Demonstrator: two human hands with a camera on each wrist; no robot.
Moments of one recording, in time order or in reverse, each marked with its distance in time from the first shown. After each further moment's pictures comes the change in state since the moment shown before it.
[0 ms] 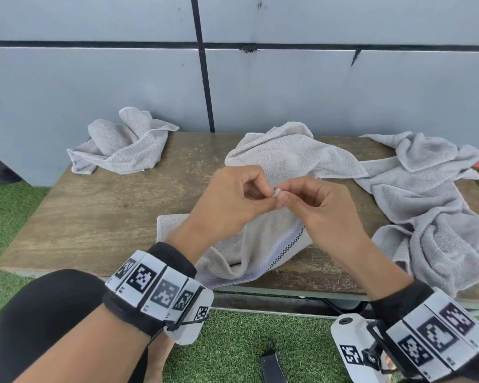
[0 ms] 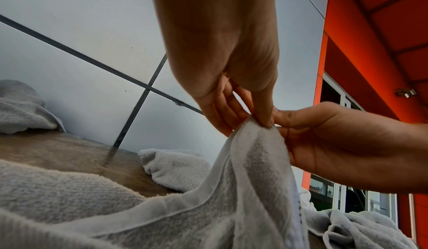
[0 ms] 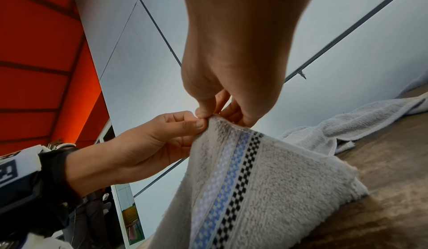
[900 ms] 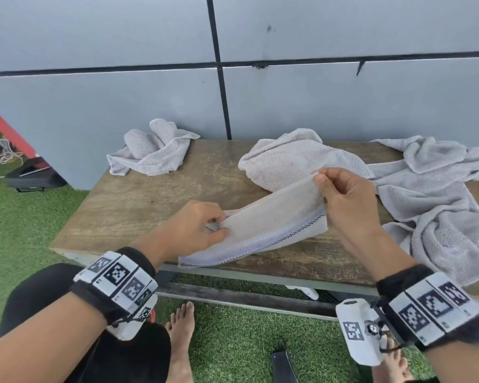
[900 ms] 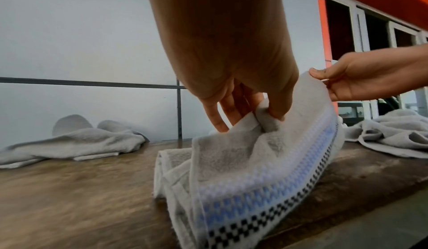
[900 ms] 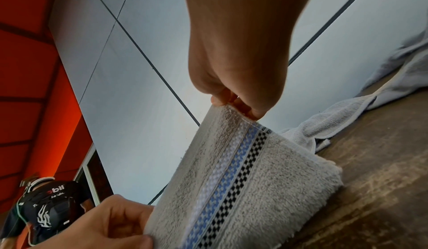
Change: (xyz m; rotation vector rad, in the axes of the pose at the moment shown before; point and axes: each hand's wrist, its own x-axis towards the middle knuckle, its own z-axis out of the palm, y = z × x) left_hand -0.063 -0.044 -0.061 0.659 -0.212 0.082; right_hand 0.002 0.017 -0.025 0.042 0.290 0.044
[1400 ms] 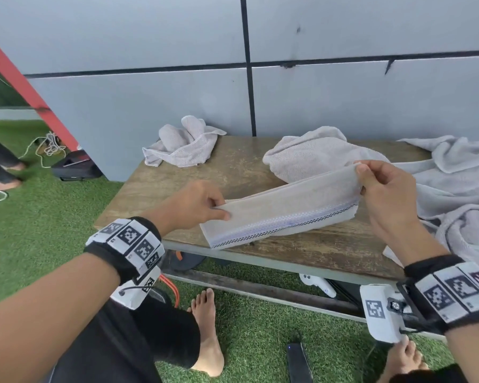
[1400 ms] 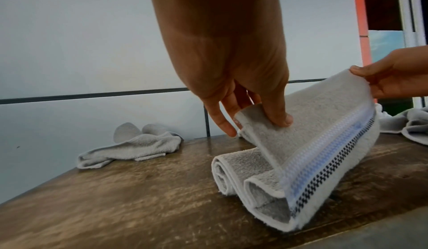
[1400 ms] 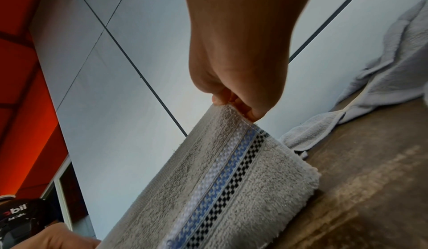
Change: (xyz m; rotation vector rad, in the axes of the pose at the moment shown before) left_hand -0.023 -0.002 -0.043 0.038 -0.024 -0.252; right_hand 0.011 0.010 -0.017 0.061 0.069 -0.014
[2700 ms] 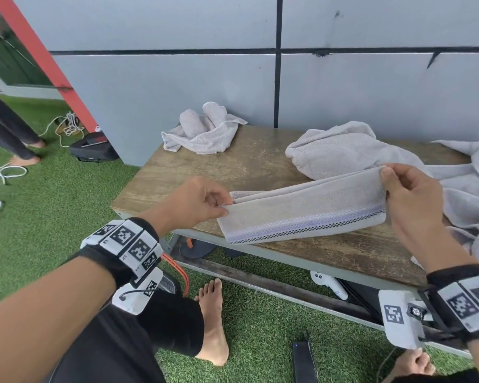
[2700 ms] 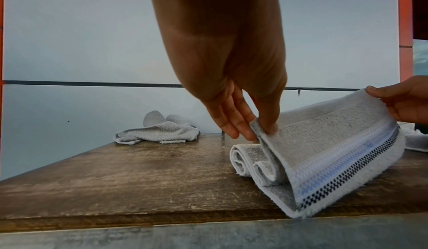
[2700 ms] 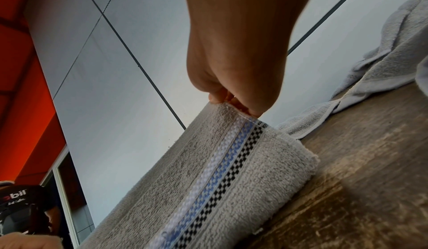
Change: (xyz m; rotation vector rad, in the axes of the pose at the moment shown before) left_hand -0.038 -0.024 -0.001 -0.166 0.087 -0.092; right_hand 0.003 0.023 0.011 -0.047 -0.014 -0.036
